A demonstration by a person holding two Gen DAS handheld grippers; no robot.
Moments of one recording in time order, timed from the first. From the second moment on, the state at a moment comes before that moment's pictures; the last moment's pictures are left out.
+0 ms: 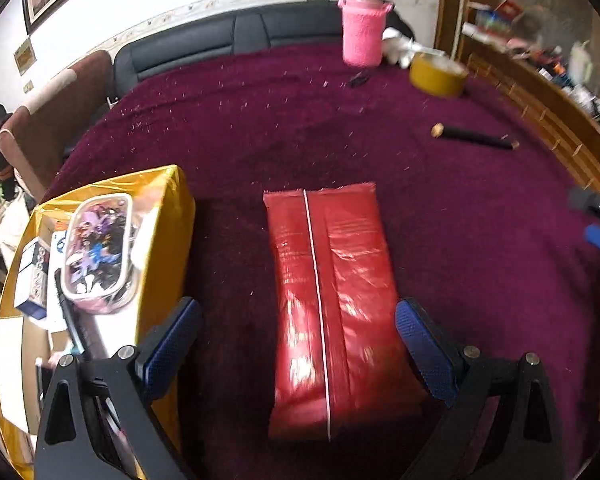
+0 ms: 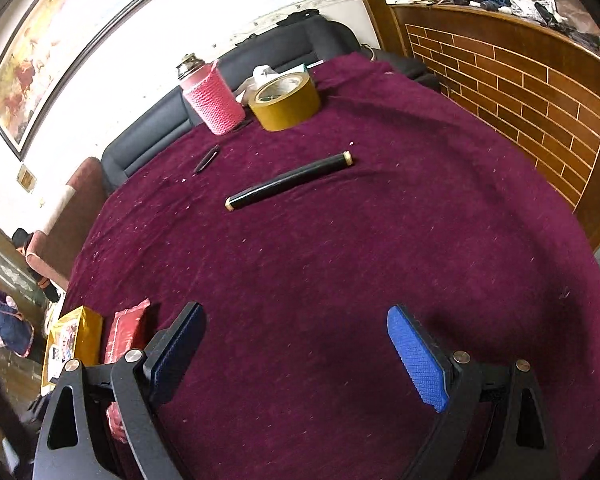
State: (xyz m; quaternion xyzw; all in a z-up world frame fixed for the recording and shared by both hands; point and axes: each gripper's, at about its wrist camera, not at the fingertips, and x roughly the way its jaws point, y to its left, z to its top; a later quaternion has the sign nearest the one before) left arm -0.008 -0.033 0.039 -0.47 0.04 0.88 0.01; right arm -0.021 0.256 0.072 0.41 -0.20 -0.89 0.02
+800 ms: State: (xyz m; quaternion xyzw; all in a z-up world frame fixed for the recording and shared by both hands) left arm -0.010 -0.037 0.026 -0.50 -0.03 0.86 0.10; right arm -0.211 0.213 0.038 0.50 0.07 -0.86 0.12
